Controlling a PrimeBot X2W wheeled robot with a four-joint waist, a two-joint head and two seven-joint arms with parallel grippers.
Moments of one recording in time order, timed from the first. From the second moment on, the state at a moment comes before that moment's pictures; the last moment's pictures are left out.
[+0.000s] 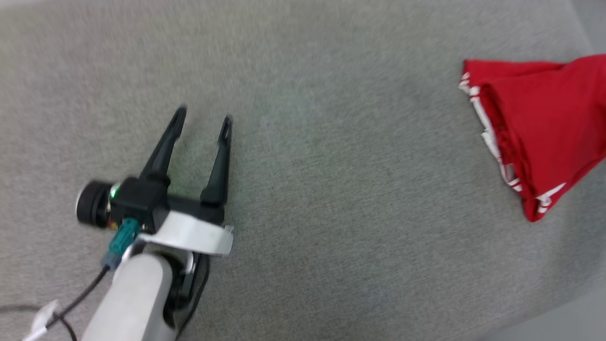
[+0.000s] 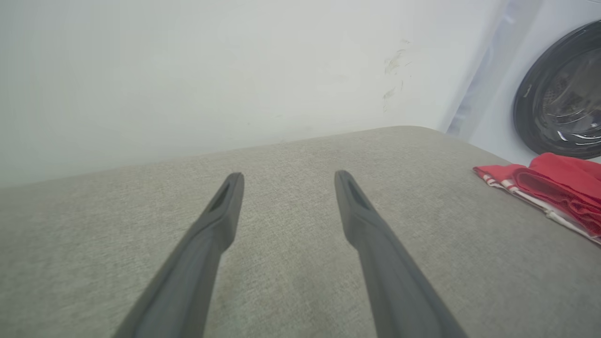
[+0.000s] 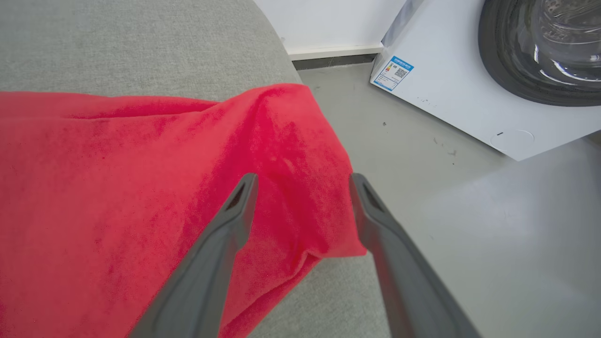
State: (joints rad) left arm -0.37 0.30 -0.33 -0.01 -0.29 0.06 -0.22; right arm -0.79 -0.49 0.01 0.94 0.29 0.13 0.01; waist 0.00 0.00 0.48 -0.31
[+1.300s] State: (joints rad) left arm 0.02 0.29 -0.20 0.14 -0.39 0.15 -0.26; right arm -0.01 -0.11 0.00 0.10 0.16 0.13 -0.07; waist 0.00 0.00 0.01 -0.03
